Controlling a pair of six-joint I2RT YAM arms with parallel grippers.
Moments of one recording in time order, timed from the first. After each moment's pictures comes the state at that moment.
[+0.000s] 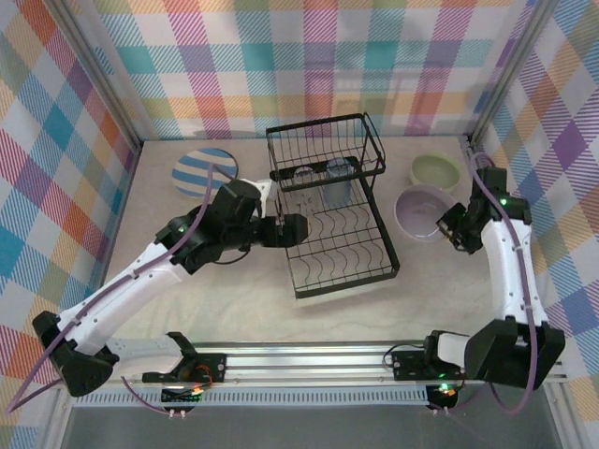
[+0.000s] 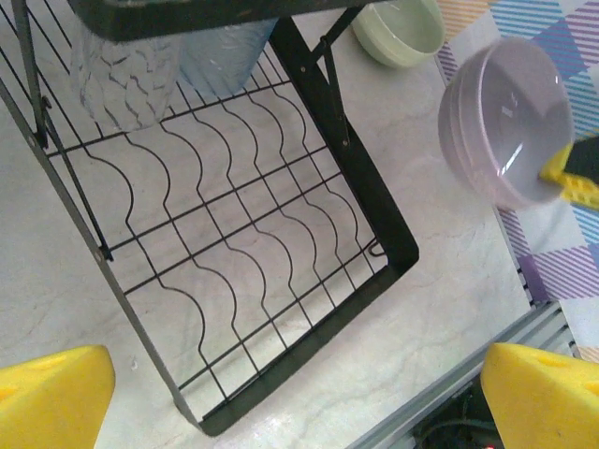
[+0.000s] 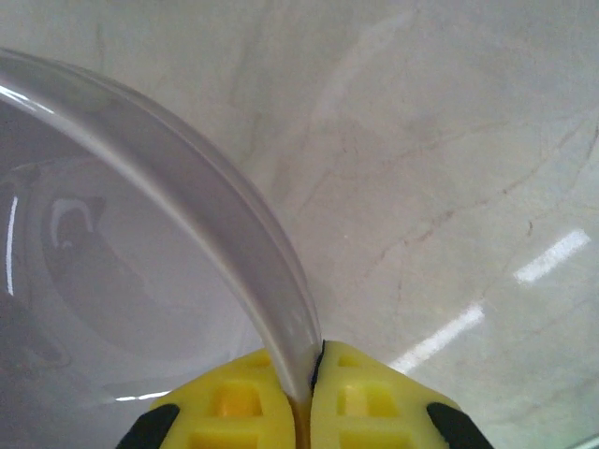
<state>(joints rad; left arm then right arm) -0.78 1.17 1.26 -0.75 0.05 -0.65 -0.18 1.25 1.23 -1.15 -0.10 0.69</state>
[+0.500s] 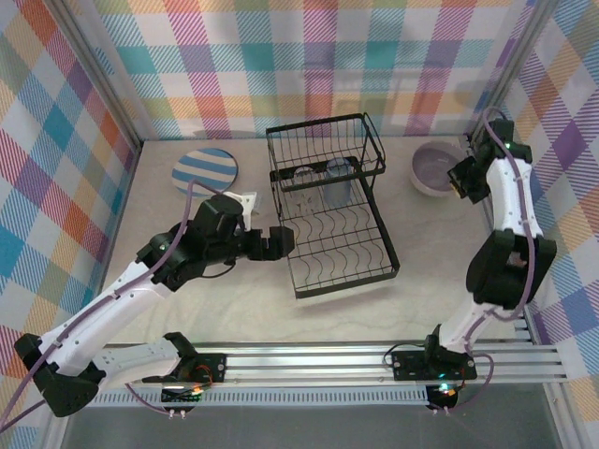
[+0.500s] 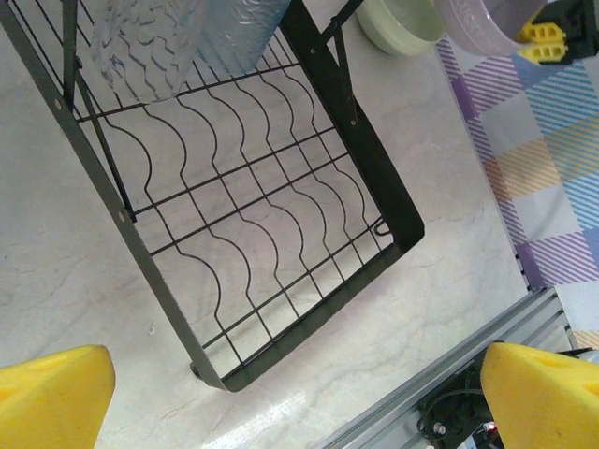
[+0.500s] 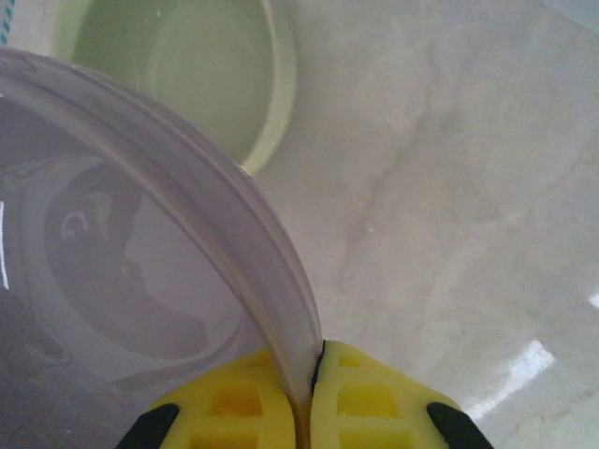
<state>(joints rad) -0.77 1.04 1.15 -0.76 0.06 -0.65 -0.24 1.78 1.71 -1.08 -0.10 0.78</state>
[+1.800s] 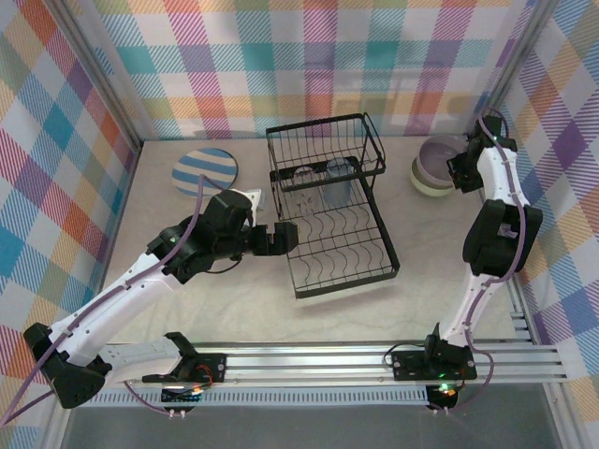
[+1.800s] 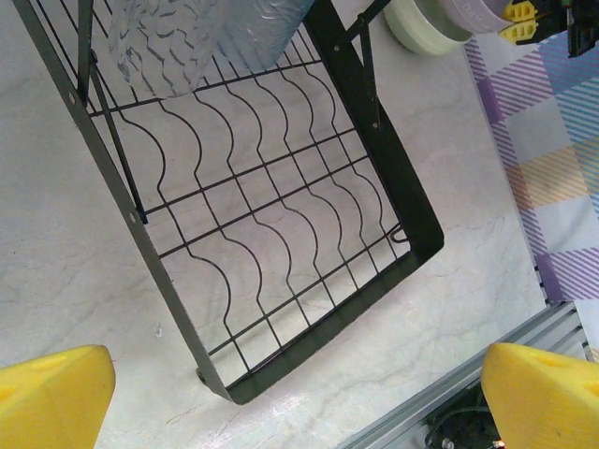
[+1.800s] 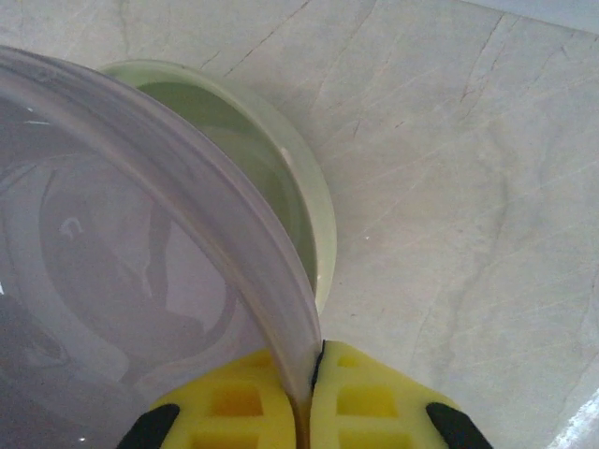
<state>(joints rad) -0.76 1.11 1.18 -0.77 0.04 -0.67 -0.24 2.02 1.83 -0.95 -0.04 1.02</state>
